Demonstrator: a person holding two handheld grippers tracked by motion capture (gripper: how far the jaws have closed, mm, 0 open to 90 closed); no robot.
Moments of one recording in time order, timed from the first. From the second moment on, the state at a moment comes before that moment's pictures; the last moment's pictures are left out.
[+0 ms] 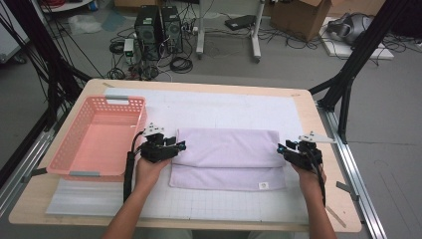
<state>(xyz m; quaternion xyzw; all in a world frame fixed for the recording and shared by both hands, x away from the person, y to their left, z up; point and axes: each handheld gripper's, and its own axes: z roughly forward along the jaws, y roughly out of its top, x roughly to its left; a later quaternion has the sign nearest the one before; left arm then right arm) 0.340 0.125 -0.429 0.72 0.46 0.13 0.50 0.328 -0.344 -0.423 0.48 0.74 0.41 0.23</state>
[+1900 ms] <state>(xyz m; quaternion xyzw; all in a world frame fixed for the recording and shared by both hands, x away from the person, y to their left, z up) 0.228 0.155 -0.445 0.75 0.41 0.11 0.51 0.210 -0.356 -0.431 0.44 0.77 0.42 0.21</state>
